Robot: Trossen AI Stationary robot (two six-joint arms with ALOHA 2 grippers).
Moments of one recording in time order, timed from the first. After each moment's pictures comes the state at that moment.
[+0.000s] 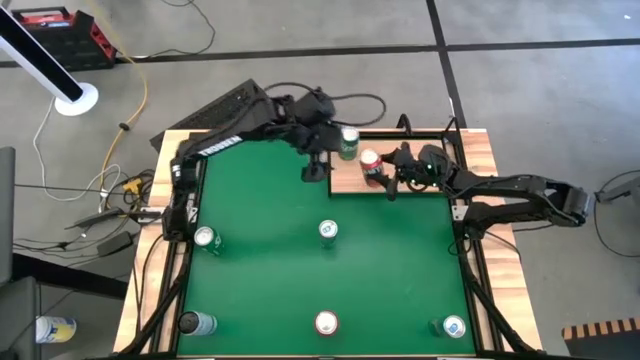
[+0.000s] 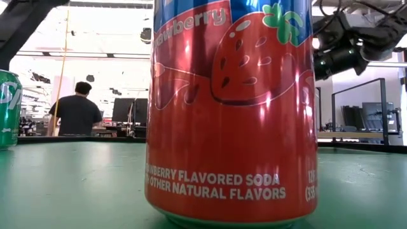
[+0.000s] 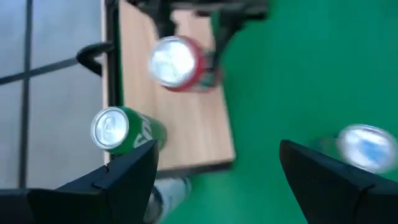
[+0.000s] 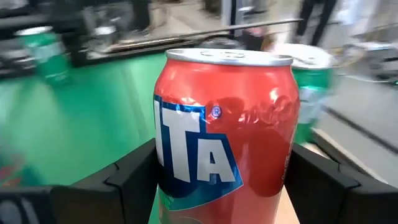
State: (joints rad) left arm 0.29 1.99 2.36 -1.17 0.06 0.45; right arm -0.56 1.09 0.34 0.51 -0.17 -0.02
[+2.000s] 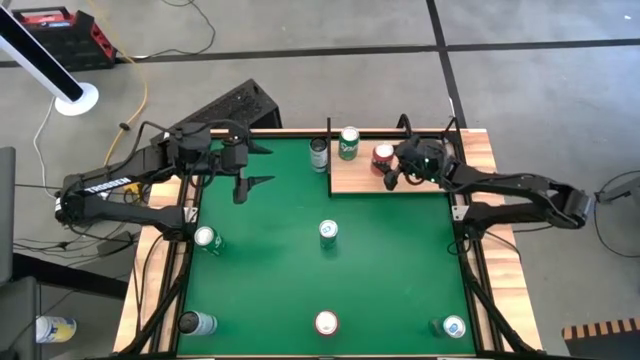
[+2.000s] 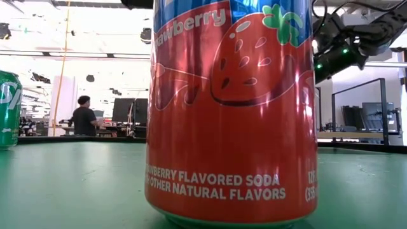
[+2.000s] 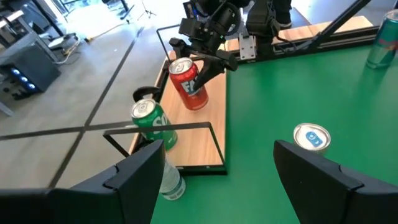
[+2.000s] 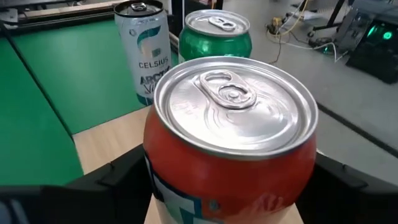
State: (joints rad) left arm 0.26 0.97 1.13 -0.46 0.01 0.29; right arm -0.60 1.08 0.42 0.31 0.03 -0.04
